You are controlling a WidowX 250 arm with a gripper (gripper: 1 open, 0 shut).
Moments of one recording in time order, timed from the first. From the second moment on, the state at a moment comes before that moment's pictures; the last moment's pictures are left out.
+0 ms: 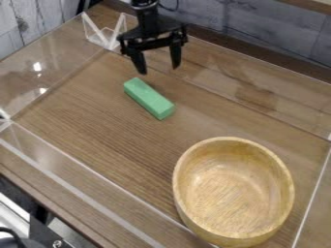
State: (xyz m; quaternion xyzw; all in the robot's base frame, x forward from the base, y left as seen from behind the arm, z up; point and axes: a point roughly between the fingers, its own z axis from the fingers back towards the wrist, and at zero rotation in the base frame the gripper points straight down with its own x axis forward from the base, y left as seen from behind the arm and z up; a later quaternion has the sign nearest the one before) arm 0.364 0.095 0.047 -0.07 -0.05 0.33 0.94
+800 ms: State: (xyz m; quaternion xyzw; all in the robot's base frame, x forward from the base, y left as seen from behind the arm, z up) arm 0.361 0.097 0.021 -0.06 -0.05 0.35 0.93
